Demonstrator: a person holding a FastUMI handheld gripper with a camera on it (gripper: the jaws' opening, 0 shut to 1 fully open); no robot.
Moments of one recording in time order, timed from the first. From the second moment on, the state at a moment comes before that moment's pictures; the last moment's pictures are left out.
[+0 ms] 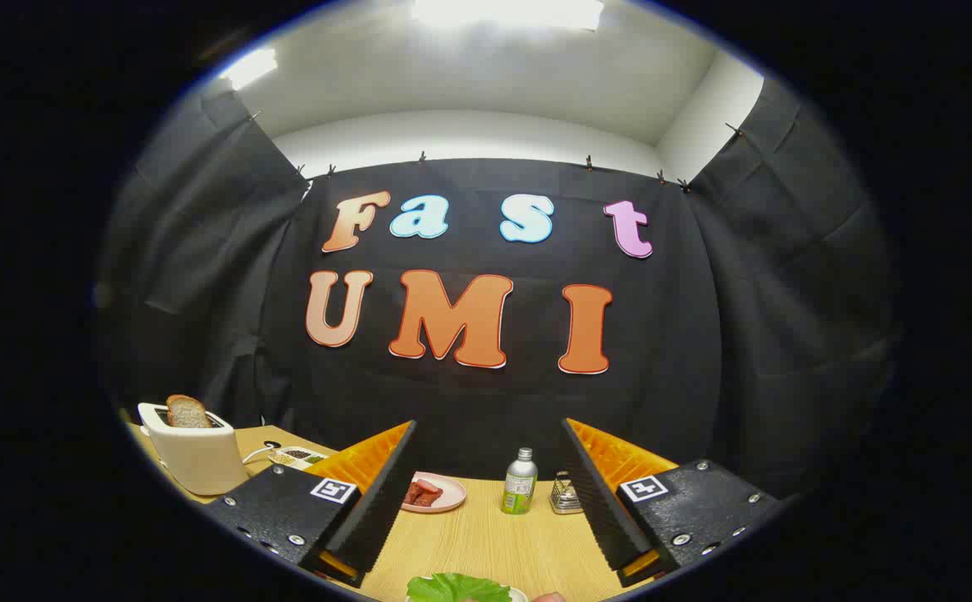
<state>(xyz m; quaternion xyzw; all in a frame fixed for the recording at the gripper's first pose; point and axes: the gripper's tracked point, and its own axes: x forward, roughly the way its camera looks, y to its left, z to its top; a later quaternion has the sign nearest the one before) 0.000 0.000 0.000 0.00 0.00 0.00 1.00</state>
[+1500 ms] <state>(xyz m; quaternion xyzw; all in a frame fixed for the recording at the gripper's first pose) 0.005 0.013 -0.048 0.01 0.06 0.02 1.00</state>
